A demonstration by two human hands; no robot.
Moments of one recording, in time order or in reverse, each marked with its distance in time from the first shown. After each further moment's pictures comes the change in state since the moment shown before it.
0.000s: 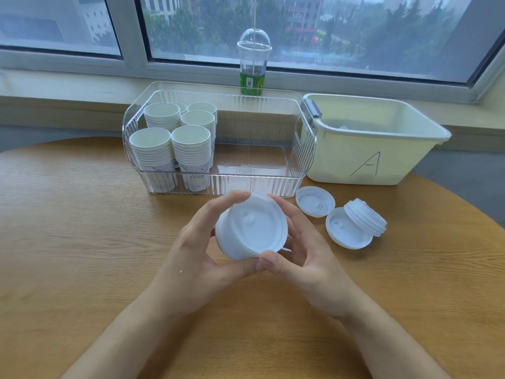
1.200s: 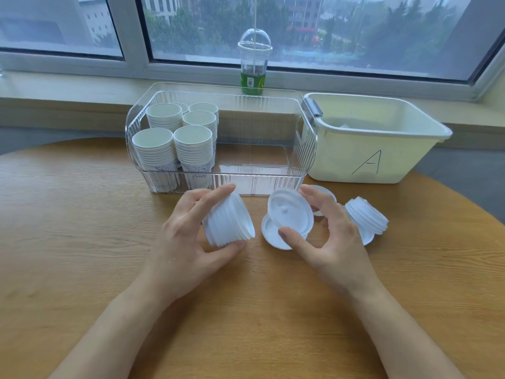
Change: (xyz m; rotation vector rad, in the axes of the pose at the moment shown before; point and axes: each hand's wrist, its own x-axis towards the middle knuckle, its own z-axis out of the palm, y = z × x) left_hand 0.005 -0.023 -0.020 0.328 0.024 -0.036; right_hand 0.004 0.011 -0.029 -0.593 0.388 -0.069
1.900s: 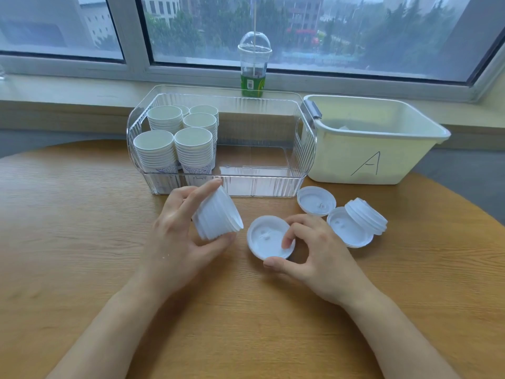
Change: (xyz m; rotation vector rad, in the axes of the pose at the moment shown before) left_hand 0.002 -0.007 -0.005 0.048 0.074 -0.033; right_hand -0.001 0.014 0.008 -0.272 -0.261 -0.064
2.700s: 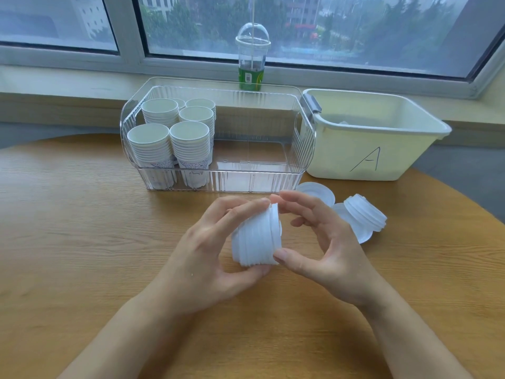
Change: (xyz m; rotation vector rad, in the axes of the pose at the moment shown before) left_hand -0.006 0.045 0.014 -0.166 -0.198 0.236; right_hand -0.007 -0.022 -0.024 0.541 0.057 -0.131
